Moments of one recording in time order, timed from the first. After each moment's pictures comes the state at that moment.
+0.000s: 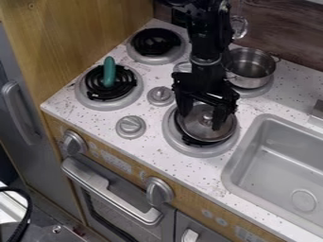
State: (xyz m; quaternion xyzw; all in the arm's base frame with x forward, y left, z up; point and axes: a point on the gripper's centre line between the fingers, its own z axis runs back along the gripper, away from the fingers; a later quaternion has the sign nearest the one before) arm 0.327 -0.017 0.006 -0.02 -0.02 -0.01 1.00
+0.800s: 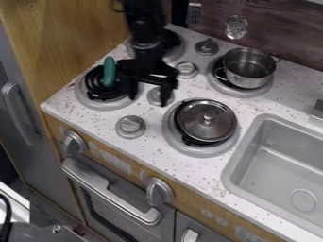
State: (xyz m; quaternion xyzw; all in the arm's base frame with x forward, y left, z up) arm 0.328 0.097 -0.003 0.00 -0.04 0.13 0.99
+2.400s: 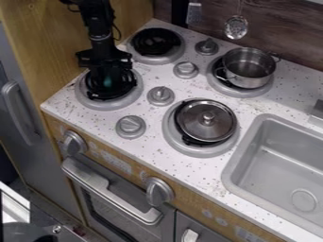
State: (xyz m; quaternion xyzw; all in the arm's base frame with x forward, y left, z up) arm 0.366 0.210 -0.043 0.03 -0.05 0.25 0.97
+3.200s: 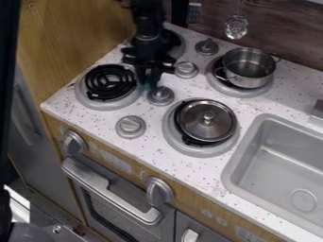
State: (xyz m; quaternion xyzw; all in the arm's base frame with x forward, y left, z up) arm 0.407 0.122 -0.034 0.04 -0.06 0.11 0.99
